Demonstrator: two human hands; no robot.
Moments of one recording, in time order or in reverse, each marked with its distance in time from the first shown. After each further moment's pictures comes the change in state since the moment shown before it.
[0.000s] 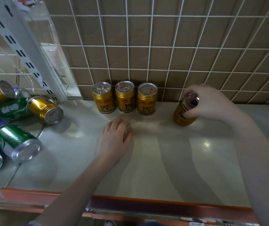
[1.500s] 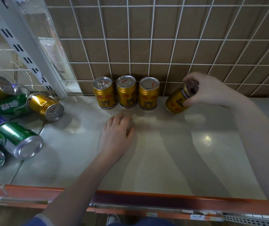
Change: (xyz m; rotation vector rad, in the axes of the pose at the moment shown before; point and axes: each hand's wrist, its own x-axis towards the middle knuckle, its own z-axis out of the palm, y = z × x) left_hand 0.001 0.001 0.001 0.020 -0.006 -0.010; right_hand 0.020 0.004 -0.003 0.139 -0.014 -0.053
